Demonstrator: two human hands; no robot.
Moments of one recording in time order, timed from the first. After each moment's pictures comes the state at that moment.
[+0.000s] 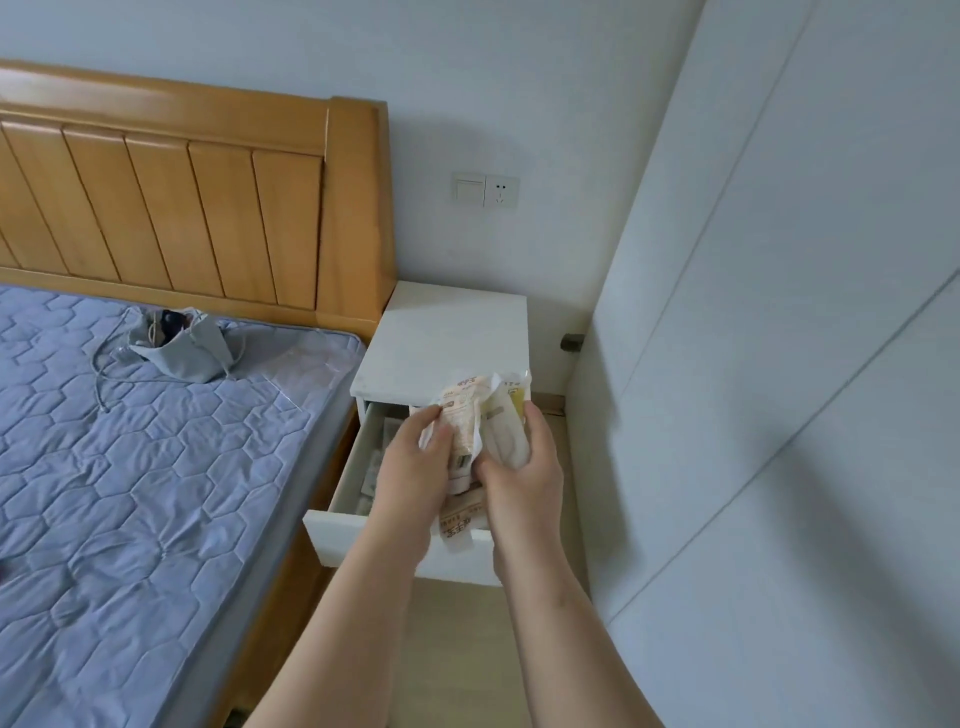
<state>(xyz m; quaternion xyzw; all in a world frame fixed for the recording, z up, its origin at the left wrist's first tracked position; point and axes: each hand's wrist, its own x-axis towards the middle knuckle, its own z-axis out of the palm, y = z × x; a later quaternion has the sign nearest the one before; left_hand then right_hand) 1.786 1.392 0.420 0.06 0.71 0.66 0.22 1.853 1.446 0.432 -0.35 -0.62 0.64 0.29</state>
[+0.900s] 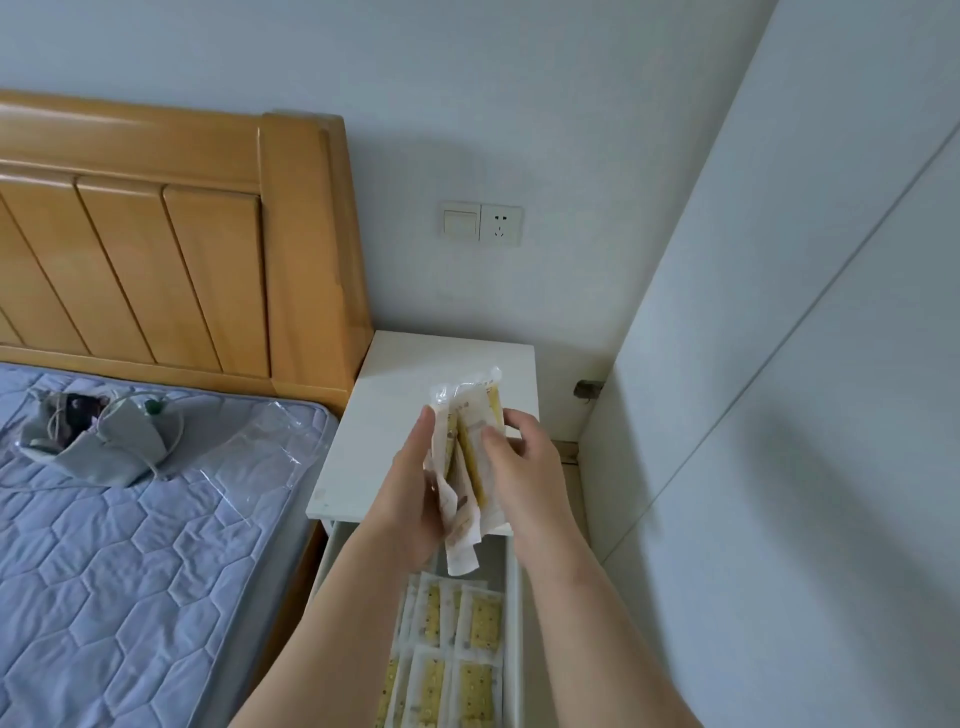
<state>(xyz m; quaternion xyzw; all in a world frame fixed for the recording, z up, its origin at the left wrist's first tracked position) 1.539 1.567 0.417 -0.05 0.46 0.76 0.46 1.607 1.646 0.442 -0.35 -0.65 0.66 0.17</state>
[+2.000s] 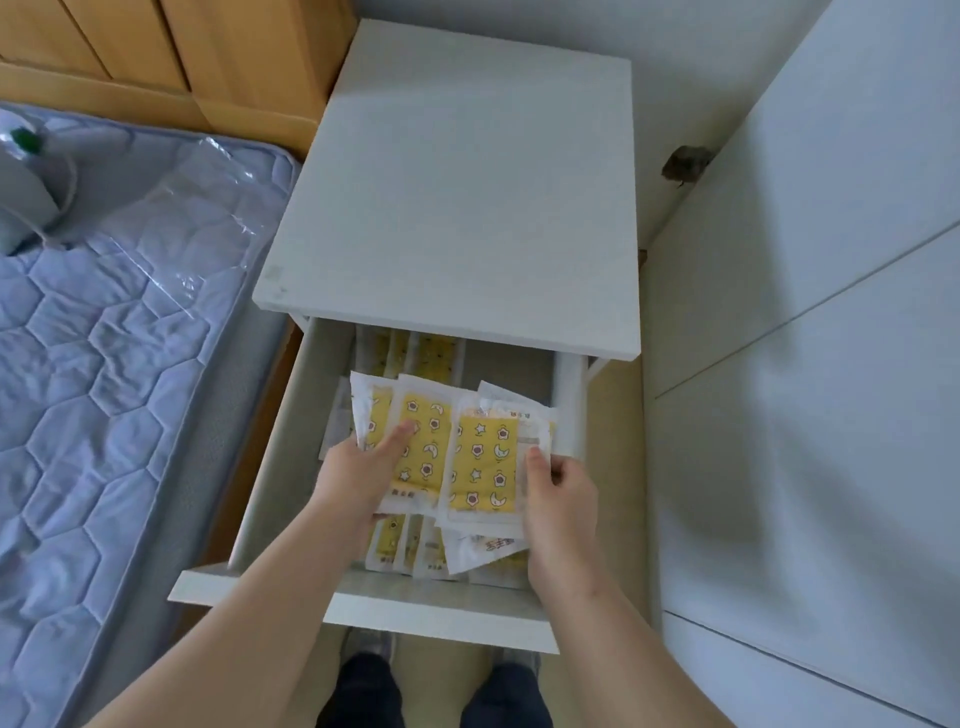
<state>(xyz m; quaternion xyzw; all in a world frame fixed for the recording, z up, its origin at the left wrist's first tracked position) 1.525 1.521 0.148 -0.19 0.73 0.52 0.41 1.628 1.629 0.129 -0.57 -0.58 0.58 0.05</state>
